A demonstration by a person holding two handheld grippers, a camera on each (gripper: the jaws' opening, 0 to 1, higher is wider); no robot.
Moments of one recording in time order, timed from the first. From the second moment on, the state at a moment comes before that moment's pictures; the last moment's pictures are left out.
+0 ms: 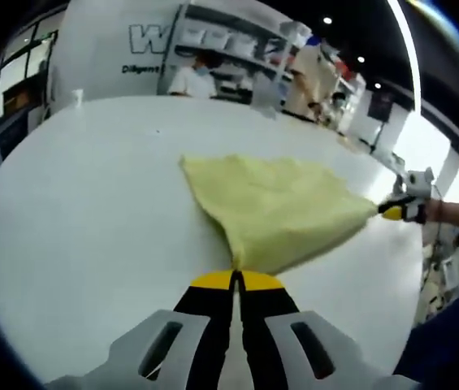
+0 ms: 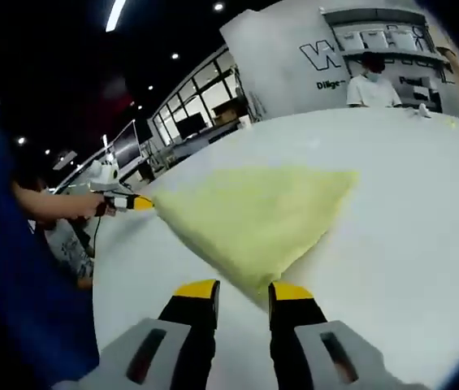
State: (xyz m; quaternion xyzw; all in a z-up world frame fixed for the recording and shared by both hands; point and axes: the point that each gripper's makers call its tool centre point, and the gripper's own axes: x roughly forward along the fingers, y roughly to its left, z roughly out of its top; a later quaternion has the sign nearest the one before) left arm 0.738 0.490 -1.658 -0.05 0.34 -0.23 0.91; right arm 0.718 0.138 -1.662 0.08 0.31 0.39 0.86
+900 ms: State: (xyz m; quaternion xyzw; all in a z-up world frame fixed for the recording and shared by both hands) left arm 0.738 0.491 -1.661 -0.05 0.34 -0.23 0.91; right arm 0.719 0.127 -1.648 0.14 0.31 0.40 0.86
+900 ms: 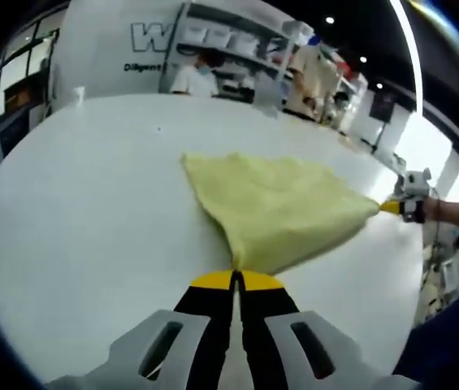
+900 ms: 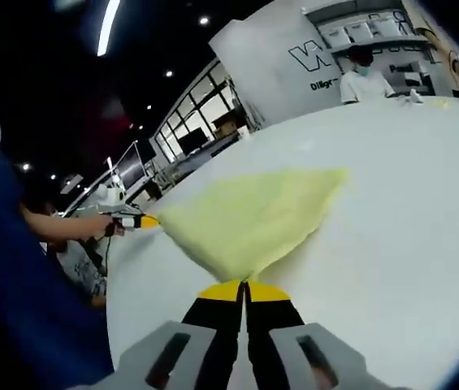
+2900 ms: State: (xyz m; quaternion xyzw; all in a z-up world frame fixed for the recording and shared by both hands) left arm 0.606 0.473 -1.662 -0.13 0.35 -0.30 0.88; right arm 0.607 0.105 -1.641 0.17 0.33 0.38 0.85
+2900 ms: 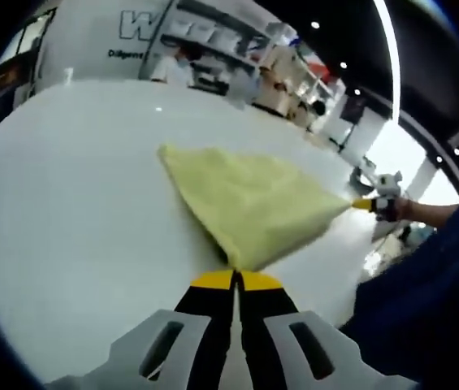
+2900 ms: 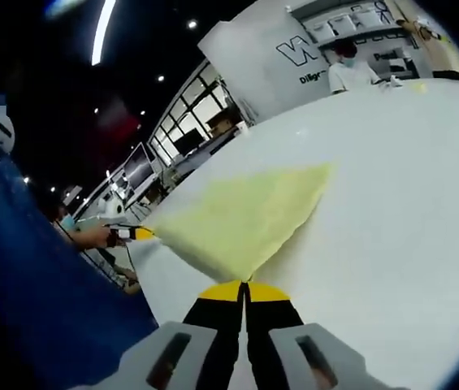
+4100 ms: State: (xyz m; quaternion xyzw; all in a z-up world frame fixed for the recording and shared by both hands) left arm 0.676 0.330 -1.652 0.03 0.30 -0.36 0.88; right arm 0.665 0.285 -1.623 0.01 0.24 0.43 0.87
